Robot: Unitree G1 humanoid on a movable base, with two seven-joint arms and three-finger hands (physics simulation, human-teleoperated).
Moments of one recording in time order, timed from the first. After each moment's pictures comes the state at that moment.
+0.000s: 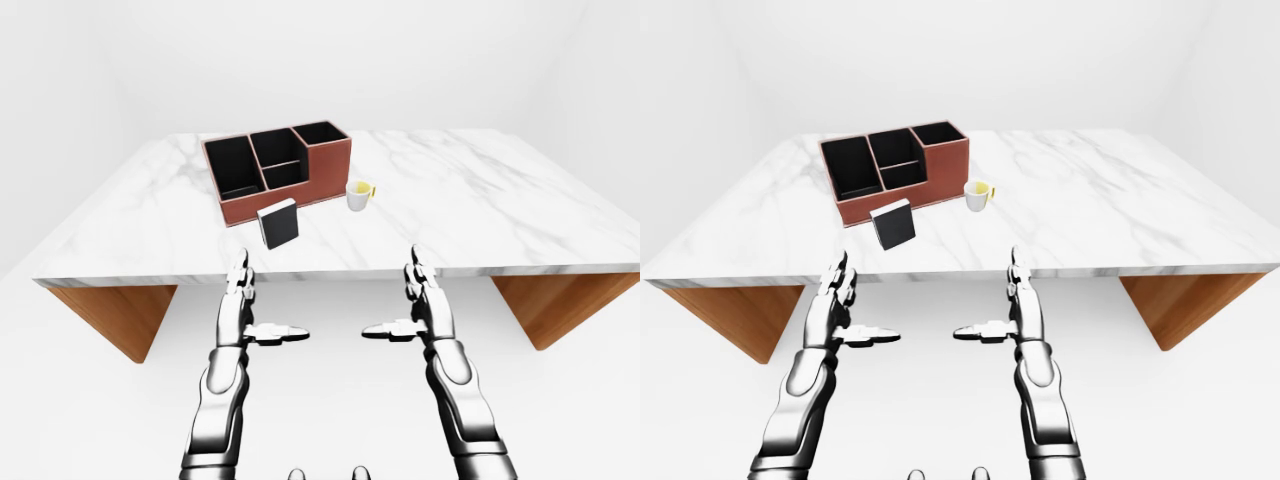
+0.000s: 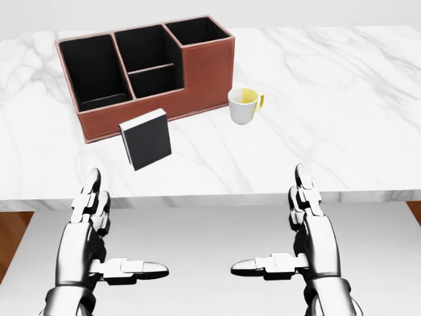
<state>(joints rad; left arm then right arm) 0.00 0.01 0.02 0.00 -0.01 -0.01 -0.02 0.00 -0.01 -0.01 0.00 0.00 0.00 0.02</state>
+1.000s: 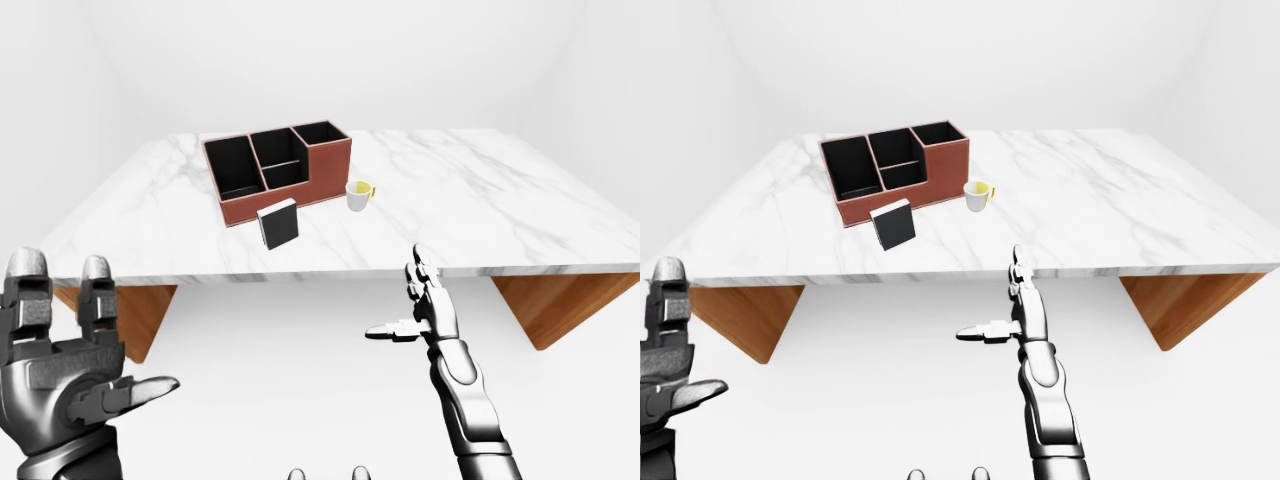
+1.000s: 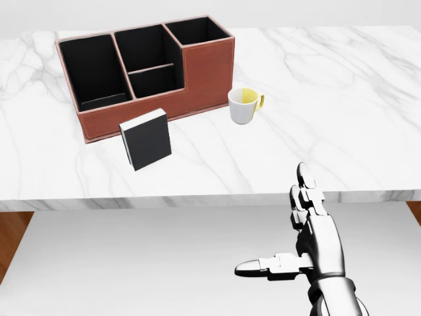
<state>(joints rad) 0.30 -0.07 0.53 -0.71 -0.64 0.09 -0.27 0.00 -0.02 -0.03 0.00 0.02 -0.01 0.06</state>
